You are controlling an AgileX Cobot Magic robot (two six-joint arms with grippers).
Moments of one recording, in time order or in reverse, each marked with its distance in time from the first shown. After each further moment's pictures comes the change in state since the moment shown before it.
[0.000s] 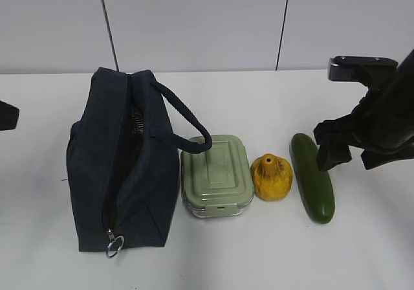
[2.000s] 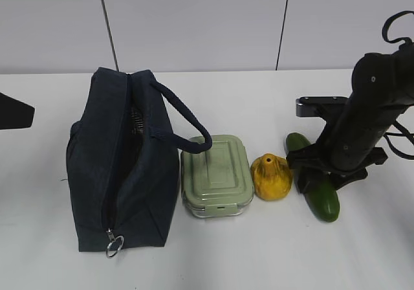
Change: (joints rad) left arm 0.000 0.060 0.000 -0.096 -0.024 0.104; right arm -0.004 0.316 -0.093 0.024 -0.113 -0.049
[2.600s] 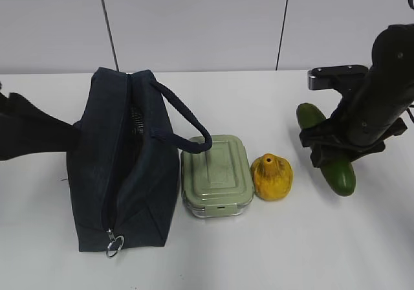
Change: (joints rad) left arm -0.128 0.081 0.000 -0.159 0.069 0.142; right arm 0.000 -0.137 0.000 -0.142 0.009 0.062
